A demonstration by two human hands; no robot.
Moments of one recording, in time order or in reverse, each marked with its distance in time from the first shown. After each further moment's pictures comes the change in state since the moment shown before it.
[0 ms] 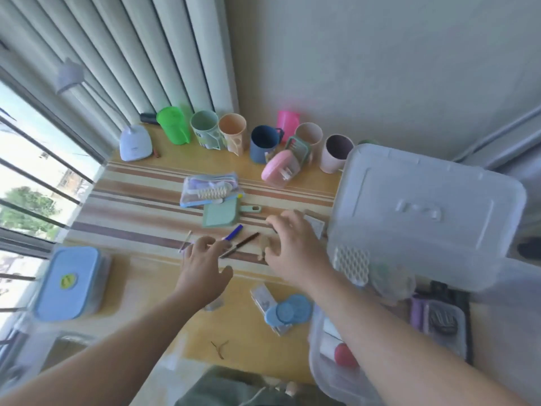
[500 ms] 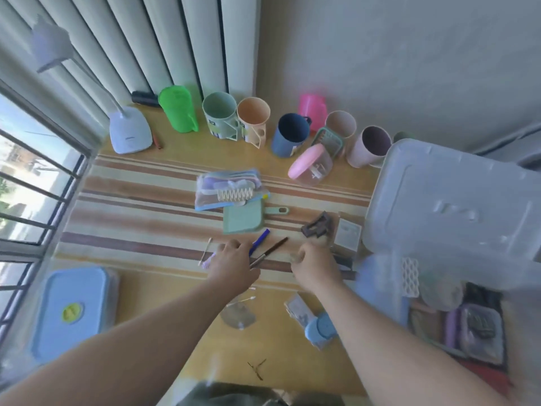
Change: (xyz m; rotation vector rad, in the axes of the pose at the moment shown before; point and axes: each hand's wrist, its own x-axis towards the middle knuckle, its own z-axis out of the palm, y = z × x) left_hand 0.099 -0.057 0.020 0.161 -0.360 0.056; right_hand 0.059 0.003 0.104 -0.068 -0.237 0.668
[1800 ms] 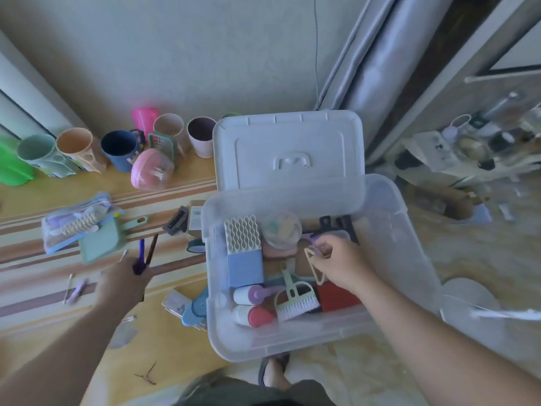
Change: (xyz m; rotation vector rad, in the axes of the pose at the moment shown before) left_hand -0.048 0.115 0.020 0.016 0.269 -0.040; right_hand -0.130 0.340 -0.130 0.420 0.243 0.110
